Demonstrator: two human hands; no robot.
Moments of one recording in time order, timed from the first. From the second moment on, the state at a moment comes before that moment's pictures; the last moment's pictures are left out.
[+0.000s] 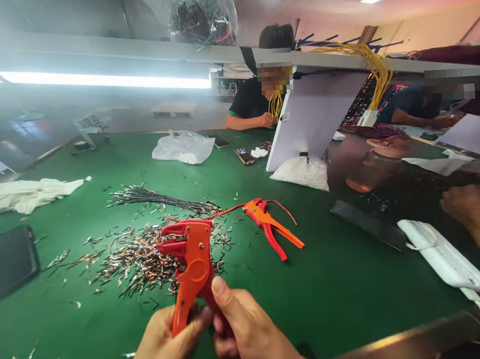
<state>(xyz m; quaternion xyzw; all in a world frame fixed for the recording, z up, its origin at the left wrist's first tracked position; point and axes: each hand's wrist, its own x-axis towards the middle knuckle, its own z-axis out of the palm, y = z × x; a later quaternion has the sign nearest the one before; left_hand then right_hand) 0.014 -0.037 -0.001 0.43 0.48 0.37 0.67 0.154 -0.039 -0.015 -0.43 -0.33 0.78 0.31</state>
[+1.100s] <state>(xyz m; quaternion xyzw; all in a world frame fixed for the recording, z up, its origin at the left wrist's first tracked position) 0.007 0.005 -0.038 0.63 0.67 0.35 0.20 0.176 0.005 -0.020 -0.13 -0.25 0.87 0.41</state>
